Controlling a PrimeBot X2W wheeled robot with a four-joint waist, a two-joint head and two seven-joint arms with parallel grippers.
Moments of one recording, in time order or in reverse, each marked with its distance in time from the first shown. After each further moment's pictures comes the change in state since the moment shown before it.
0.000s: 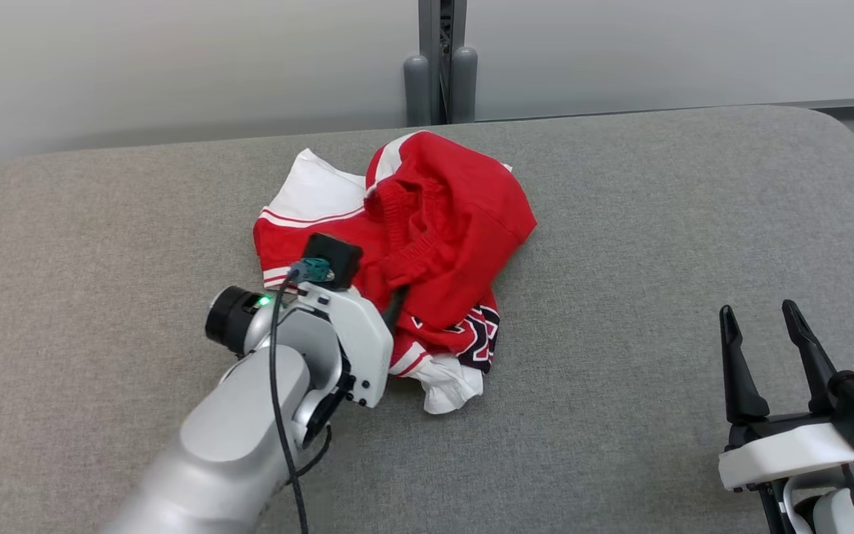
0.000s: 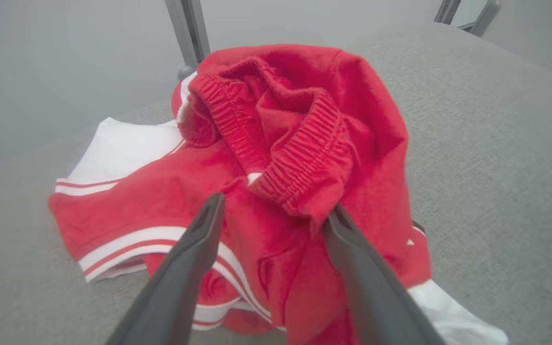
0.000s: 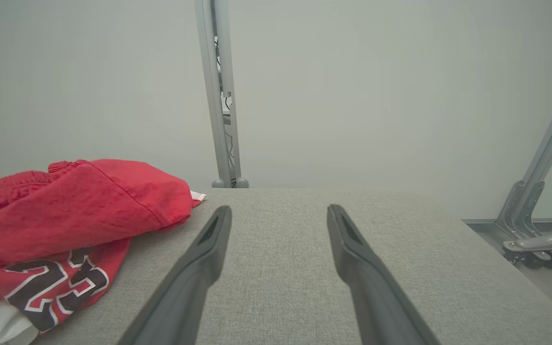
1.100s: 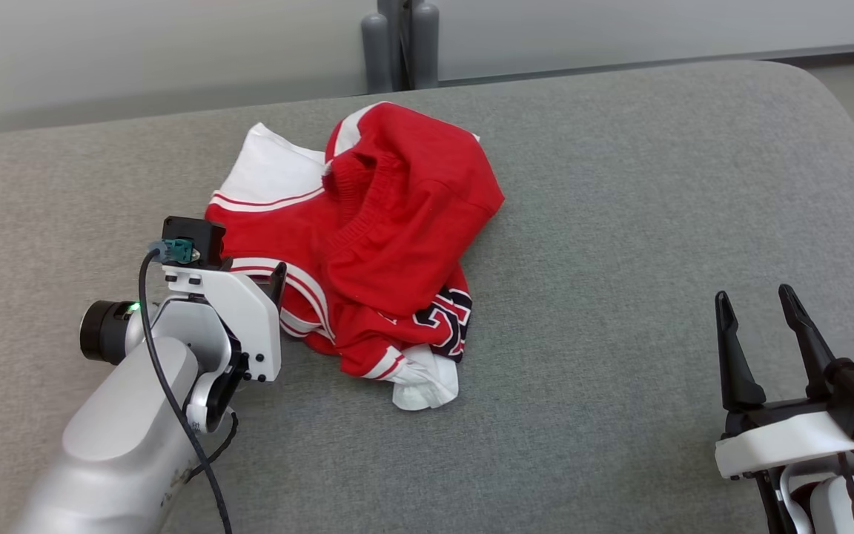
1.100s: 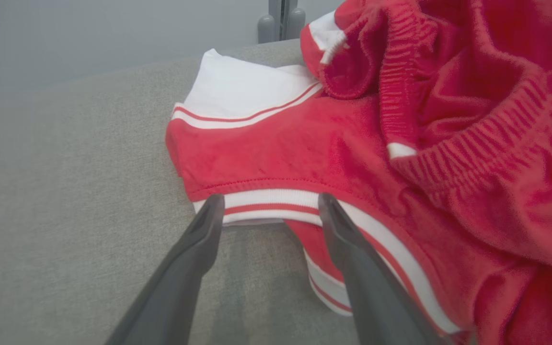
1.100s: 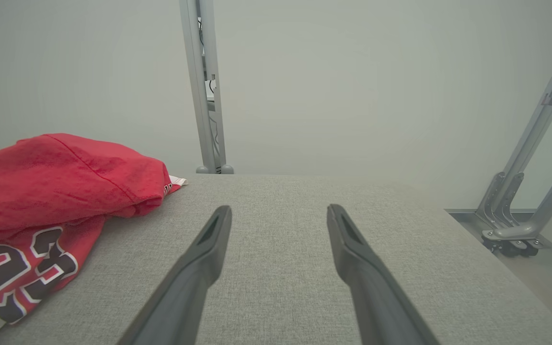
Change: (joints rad) left arm 0.043 0.195 0.123 -0.100 -0.097 0.109 0.083; right arm -0.018 0.000 0.008 -0.015 -0.014 0.000 0.000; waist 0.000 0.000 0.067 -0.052
